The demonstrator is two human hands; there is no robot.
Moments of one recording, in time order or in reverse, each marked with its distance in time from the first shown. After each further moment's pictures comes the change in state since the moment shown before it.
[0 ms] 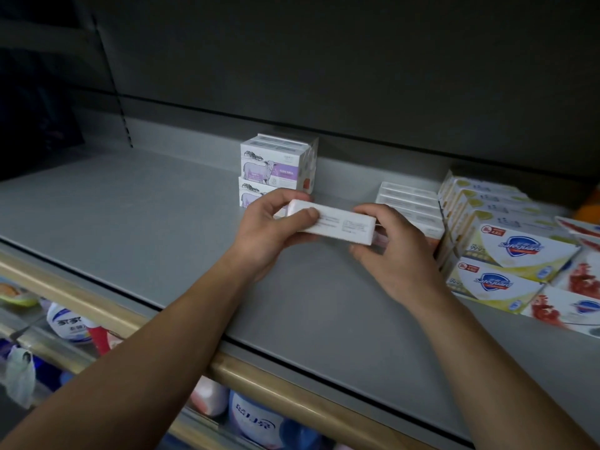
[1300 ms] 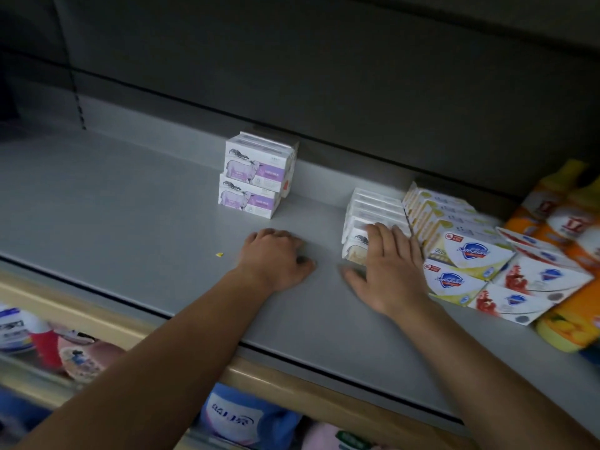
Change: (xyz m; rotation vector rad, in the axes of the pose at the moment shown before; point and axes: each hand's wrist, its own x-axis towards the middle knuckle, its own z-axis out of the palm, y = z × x) left_hand 0.005 -0.040 -0.003 1.583 -0.215 0.028; right_hand -0.016 0.020 -0.002 -0.960 -0.227 0.221
